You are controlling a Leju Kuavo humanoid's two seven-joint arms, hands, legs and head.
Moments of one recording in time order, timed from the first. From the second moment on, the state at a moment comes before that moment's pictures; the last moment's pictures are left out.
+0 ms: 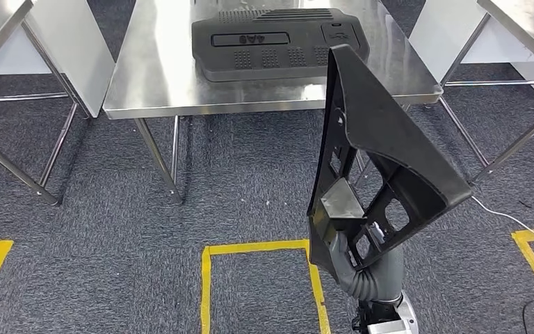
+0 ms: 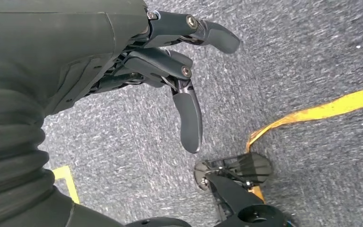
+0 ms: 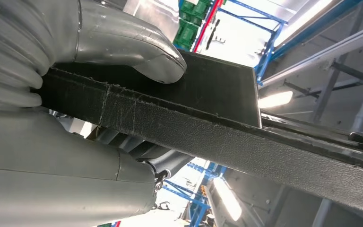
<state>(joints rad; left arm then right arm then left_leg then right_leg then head) -0.11 0.05 -1.44 -0.12 1.21 0.29 -0.32 0.21 -0.03 0.37 -1.94 0.29 -0.40 -0.55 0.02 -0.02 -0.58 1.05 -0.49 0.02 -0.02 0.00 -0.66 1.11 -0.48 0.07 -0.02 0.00</state>
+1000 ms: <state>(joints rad) -0.11 0.05 -1.46 -0.12 1.19 0.30 -0.33 0.20 -0.02 0.37 -1.93 0.29 -0.39 -0.55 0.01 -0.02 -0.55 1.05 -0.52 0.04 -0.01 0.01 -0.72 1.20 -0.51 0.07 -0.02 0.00</state>
